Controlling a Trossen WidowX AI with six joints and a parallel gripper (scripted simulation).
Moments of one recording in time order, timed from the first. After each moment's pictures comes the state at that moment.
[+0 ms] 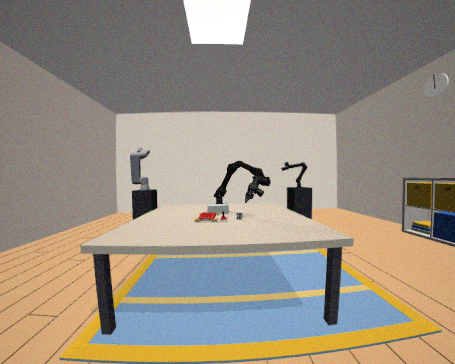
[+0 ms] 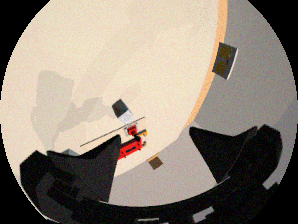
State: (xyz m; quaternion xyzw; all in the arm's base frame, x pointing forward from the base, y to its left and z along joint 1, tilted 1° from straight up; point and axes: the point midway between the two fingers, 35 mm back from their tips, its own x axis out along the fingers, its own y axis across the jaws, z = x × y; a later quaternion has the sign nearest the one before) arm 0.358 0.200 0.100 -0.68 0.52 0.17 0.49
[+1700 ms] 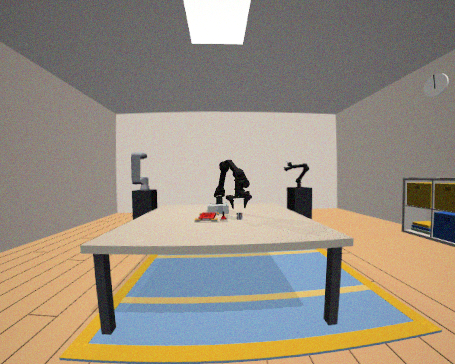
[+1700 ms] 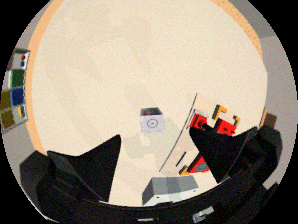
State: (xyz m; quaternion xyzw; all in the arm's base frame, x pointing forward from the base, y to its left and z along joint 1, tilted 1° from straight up) arm 0.359 0.130 0.049 -0.10 0.69 0.09 0.71
